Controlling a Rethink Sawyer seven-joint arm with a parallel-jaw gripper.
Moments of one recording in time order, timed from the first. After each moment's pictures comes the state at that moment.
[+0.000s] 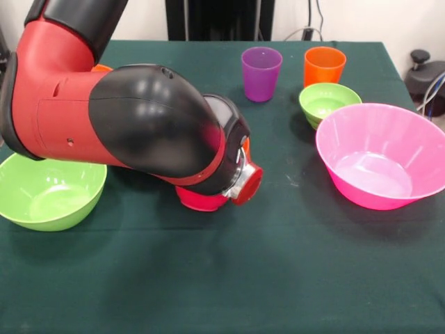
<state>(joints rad) -0.34 0.17 0.34 0.22 -0.14 1.74 2.20</state>
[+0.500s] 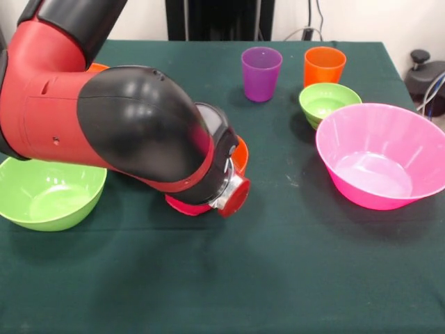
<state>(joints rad) -0.36 0.17 0.49 0.17 -0.30 1.74 2.20</state>
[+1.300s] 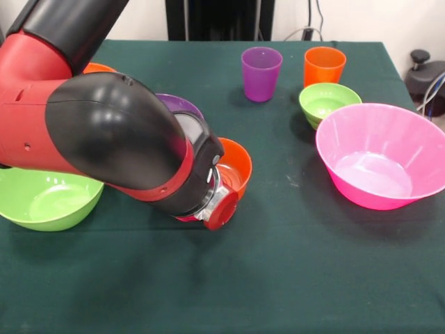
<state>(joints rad) -0.43 0.15 0.76 0.17 -0.51 1.75 2.20</state>
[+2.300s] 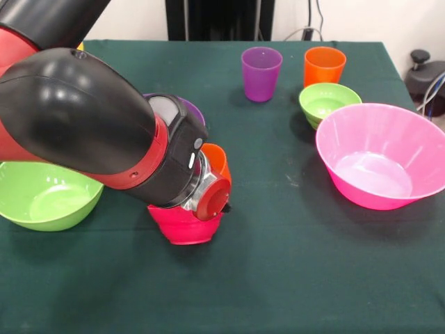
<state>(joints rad) -0.49 0.11 0.87 0.22 -0.52 1.78 2.20</state>
